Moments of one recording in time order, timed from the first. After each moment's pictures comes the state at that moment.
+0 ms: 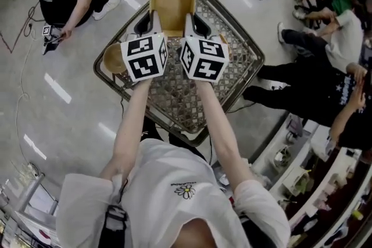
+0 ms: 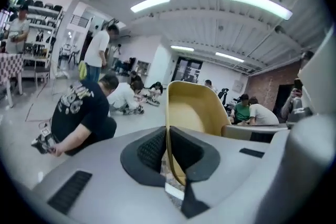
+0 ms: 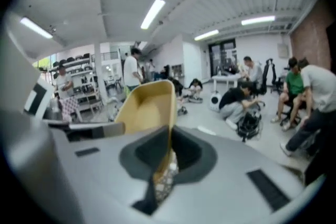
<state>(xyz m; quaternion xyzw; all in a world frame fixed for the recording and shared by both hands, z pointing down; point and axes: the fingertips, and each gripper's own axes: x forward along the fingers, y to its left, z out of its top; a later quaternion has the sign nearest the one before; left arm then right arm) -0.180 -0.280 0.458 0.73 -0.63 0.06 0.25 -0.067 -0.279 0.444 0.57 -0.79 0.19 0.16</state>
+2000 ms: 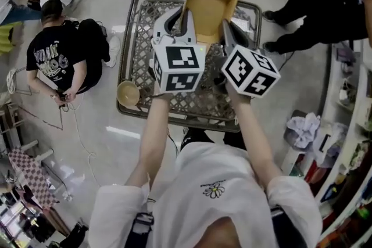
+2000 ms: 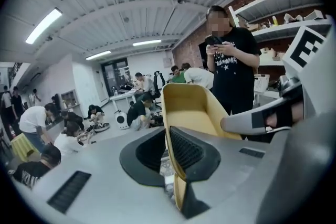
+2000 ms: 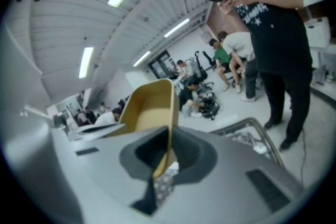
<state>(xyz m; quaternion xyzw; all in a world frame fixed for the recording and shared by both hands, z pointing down) 0.076 -0.237 0.380 0.91 -0.35 0.23 -0.01 0.156 -0.170 0.410 0.73 -0.59 0.34 -0.10</state>
